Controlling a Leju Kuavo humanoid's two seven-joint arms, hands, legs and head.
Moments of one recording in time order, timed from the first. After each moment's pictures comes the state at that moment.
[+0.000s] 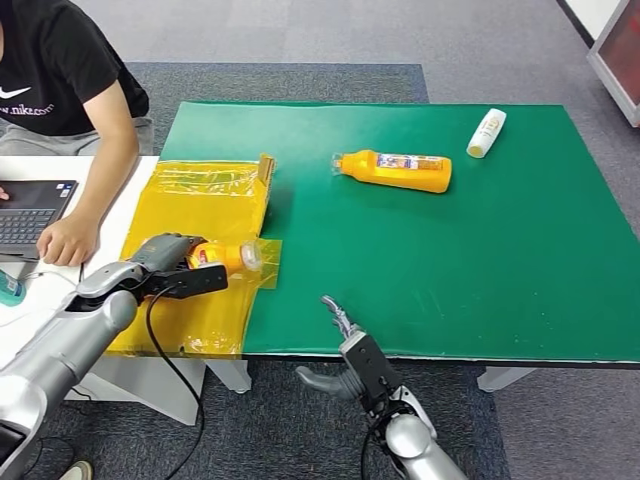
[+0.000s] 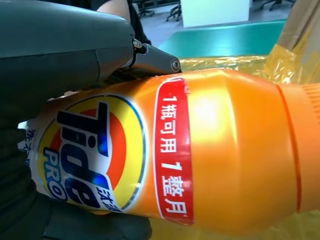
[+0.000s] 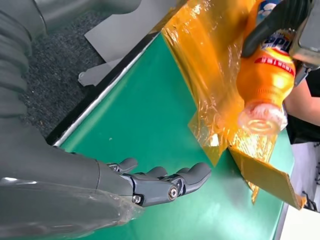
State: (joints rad) left arm -0.70 0.26 -0.60 -0.75 -0.69 -0.09 -0.07; right arm -0.11 0.11 0.48 -1.18 0.13 -0.07 -0.34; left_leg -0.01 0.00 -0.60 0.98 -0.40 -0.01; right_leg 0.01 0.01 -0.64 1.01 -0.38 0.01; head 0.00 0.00
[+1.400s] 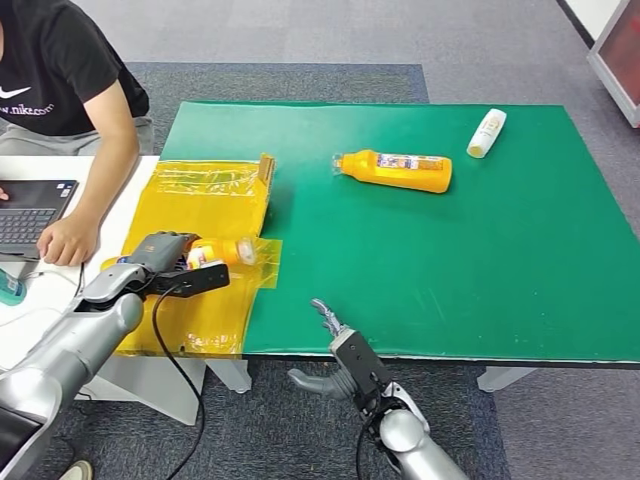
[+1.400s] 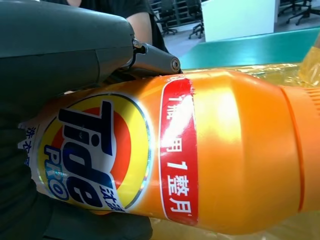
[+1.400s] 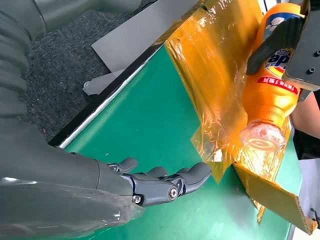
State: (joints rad) left arm -0.74 0.19 -0.55 -0.58 -0.82 0.07 -0.05; right arm -0.16 0.11 0.53 -1.12 0.09 -0.05 -0.34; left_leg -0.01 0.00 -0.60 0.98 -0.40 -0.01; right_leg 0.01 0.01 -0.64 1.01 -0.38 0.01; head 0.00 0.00
